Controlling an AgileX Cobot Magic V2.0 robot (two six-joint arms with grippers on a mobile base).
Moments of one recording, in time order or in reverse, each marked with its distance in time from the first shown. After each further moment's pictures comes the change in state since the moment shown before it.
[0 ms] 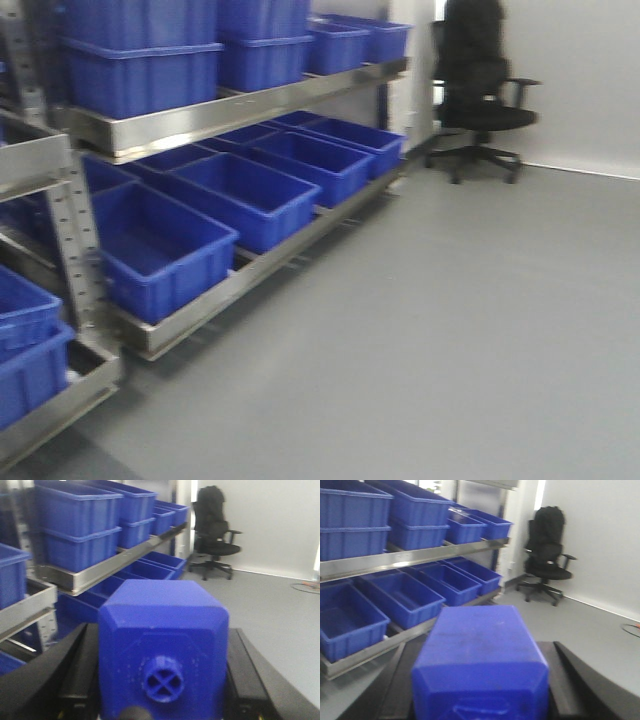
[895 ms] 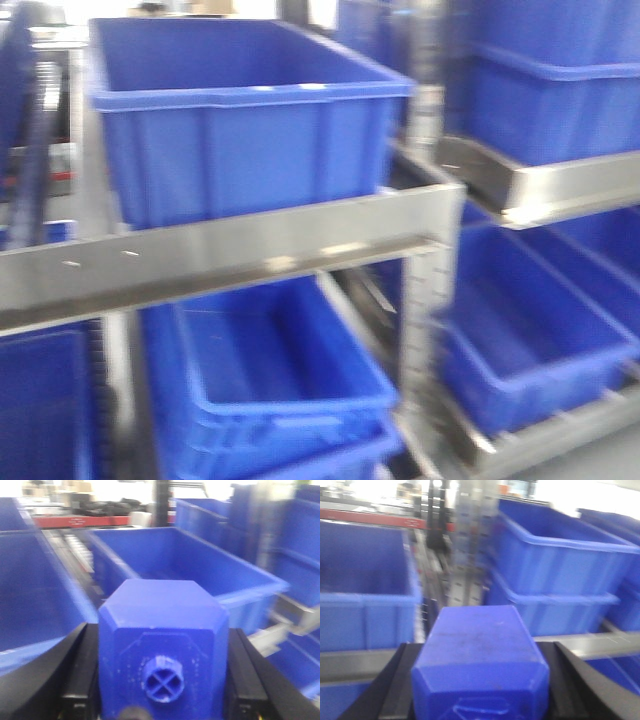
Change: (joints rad) left arm 0.000 0.000 0.000 0.000 0.000 0.000; right arm 0.000 0.000 0.000 0.000 0.000 0.000
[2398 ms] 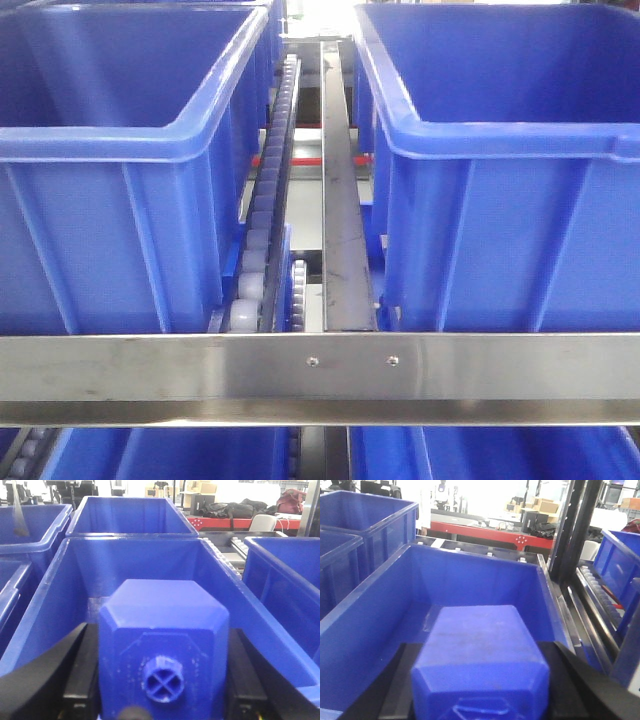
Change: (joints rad) left arm 0.000 0.000 0.000 0.000 0.000 0.000; right arm 0.000 0.000 0.000 0.000 0.000 0.000
